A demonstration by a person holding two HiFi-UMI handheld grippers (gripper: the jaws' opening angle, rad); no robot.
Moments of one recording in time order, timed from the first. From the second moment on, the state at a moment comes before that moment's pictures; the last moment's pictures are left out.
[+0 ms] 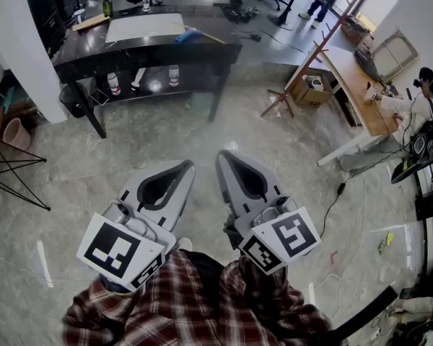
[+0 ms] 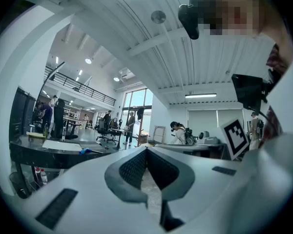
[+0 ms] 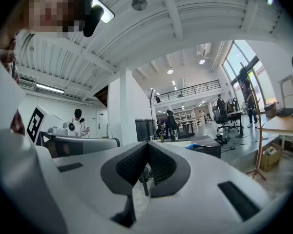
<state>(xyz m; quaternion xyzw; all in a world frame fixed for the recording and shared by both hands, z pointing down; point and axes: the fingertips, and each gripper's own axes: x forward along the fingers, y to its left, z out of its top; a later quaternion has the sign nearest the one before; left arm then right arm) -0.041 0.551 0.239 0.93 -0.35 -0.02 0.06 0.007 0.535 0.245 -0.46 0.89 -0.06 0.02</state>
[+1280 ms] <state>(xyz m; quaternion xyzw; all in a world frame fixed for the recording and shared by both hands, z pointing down) -0.091 0.269 0.254 0.94 -0.34 -0.02 0.07 -0.025 0.252 0.252 -0.49 0.87 -0.06 0.02</state>
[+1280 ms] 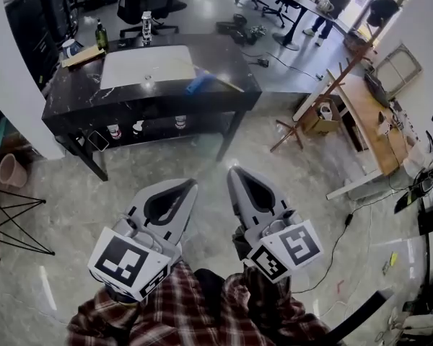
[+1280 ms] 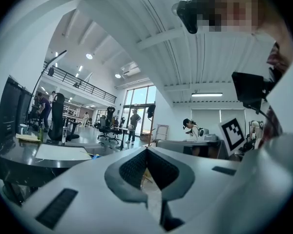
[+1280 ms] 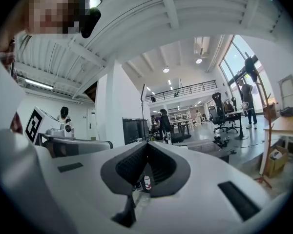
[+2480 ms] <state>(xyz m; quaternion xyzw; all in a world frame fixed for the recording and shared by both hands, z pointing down) 0.005 -0.068 0.272 0.92 -0.38 0.00 0.10 0.083 -0.077 0.262 -0.46 0.88 -0.08 0.00</state>
